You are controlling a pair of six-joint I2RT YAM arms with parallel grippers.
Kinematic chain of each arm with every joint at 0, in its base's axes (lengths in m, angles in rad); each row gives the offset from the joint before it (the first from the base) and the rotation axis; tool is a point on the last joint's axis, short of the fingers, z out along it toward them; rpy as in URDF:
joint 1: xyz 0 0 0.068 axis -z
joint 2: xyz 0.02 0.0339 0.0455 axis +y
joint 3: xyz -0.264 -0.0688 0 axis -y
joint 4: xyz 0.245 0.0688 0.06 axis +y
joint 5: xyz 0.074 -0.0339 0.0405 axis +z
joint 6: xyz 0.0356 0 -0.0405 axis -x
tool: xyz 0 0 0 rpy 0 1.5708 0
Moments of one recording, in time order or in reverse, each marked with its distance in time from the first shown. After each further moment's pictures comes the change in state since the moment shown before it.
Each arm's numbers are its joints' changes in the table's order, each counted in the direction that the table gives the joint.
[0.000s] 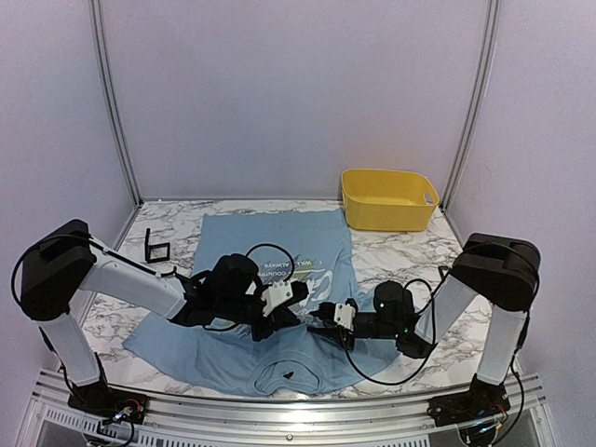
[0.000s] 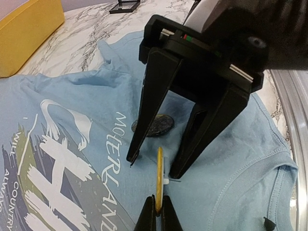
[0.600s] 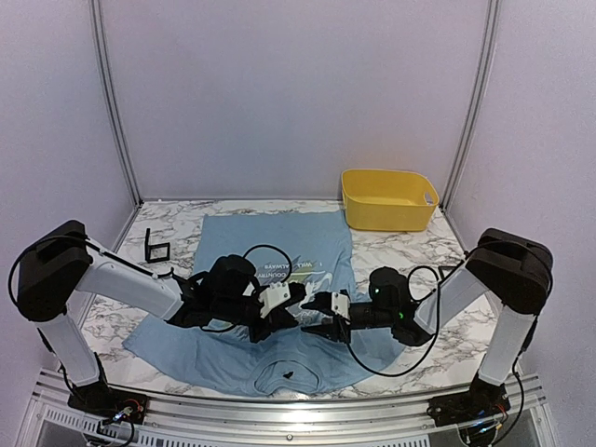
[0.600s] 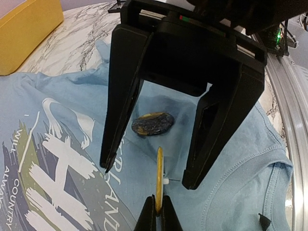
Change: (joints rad) left arm 0.000 -0.021 -0.023 0.000 -0.014 0.008; right arm 0.023 -0.061 0.078 0.158 0.135 -0.034
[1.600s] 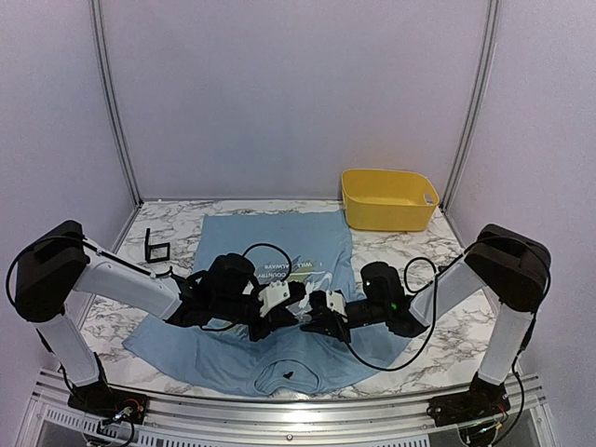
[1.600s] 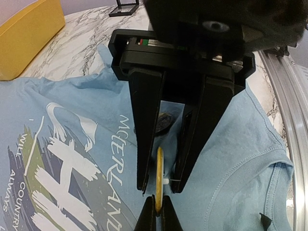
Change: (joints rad) left arm 0.000 -0.013 0.000 0.001 0.008 -0.020; right arm 0.024 0.014 0.093 0.208 0.121 0.010
